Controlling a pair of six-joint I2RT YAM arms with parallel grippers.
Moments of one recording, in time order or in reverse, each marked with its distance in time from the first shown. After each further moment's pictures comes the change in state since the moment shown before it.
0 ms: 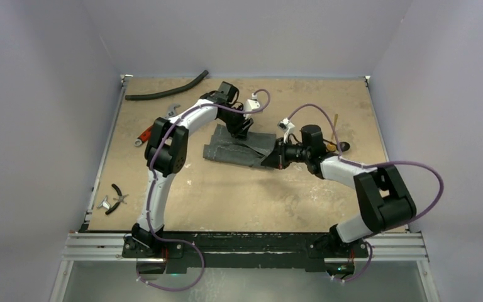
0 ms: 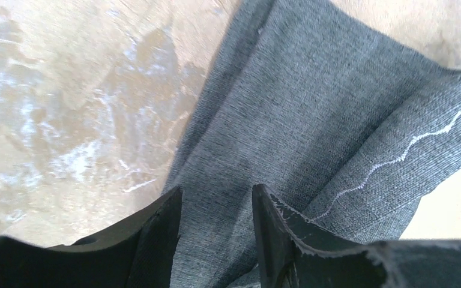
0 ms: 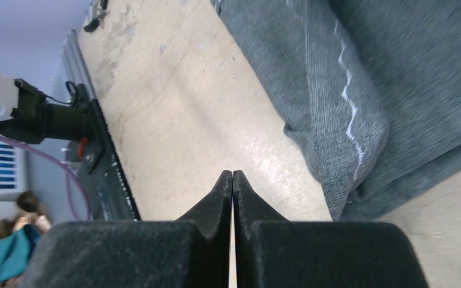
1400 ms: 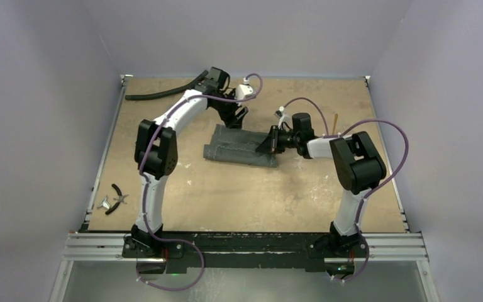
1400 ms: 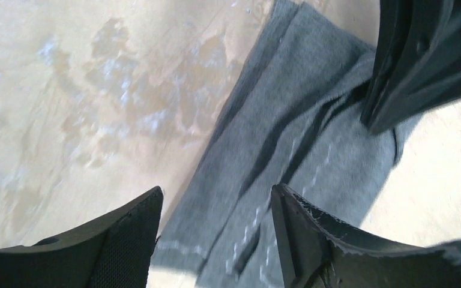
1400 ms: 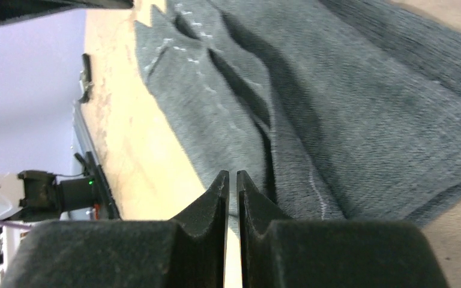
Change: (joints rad) left arm 0.037 -0.081 0.082 -0.073 -0.030 -0.022; right arm -0.041 0.443 0.244 0.106 0.026 0.228
